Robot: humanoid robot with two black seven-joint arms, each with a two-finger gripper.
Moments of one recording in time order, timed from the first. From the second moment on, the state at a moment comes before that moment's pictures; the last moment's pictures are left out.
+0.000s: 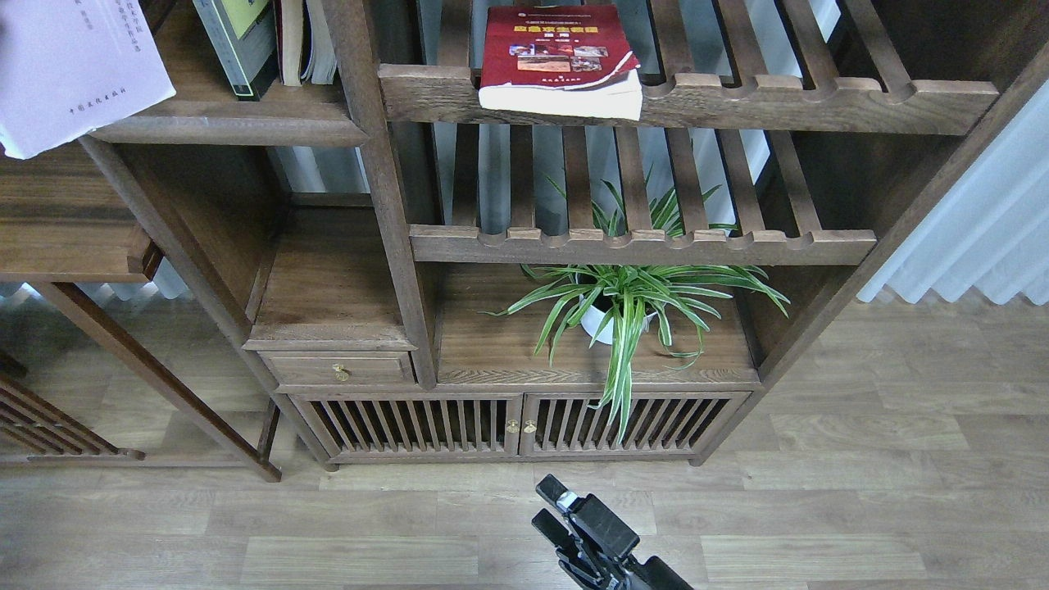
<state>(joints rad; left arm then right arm) -0.79 0.87 -1.36 -1.14 0.27 -0.49 0.49 -0.30 -0.13 0.81 1.32 0.19 0.58 -0.10</state>
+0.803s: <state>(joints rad) -1.05 0.61 -1.35 -0.93 0.44 -0.49 0.49 -0.30 -0.11 0.82 1.33 0.20 0.58 -0.10</state>
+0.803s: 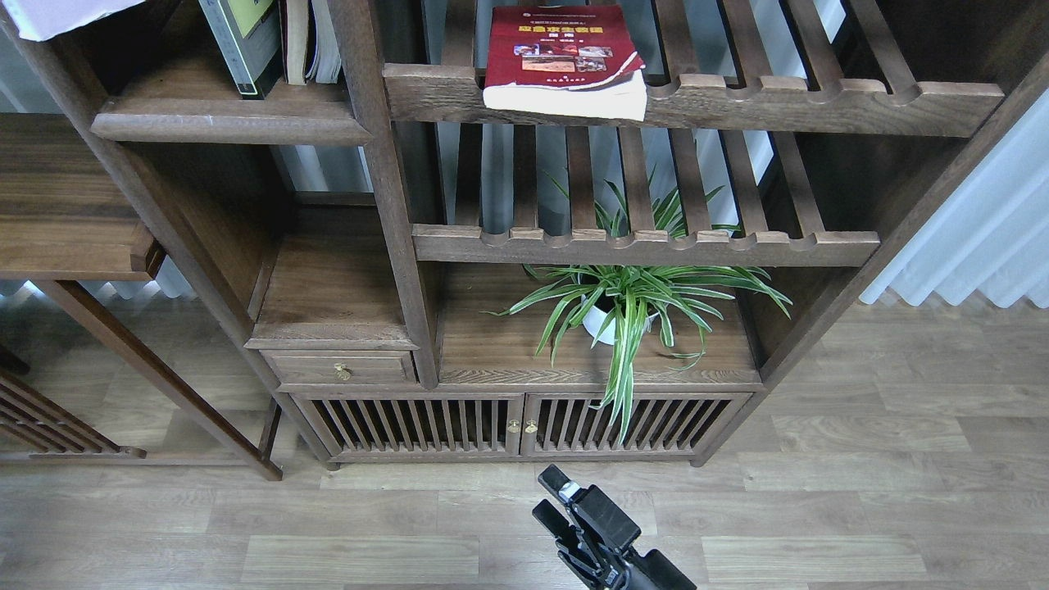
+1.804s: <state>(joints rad) -1.21 0.46 -1.24 -0.62 0.55 -0.49 0.42 -0.01 0.01 0.96 1.38 0.23 0.58 -0.04</state>
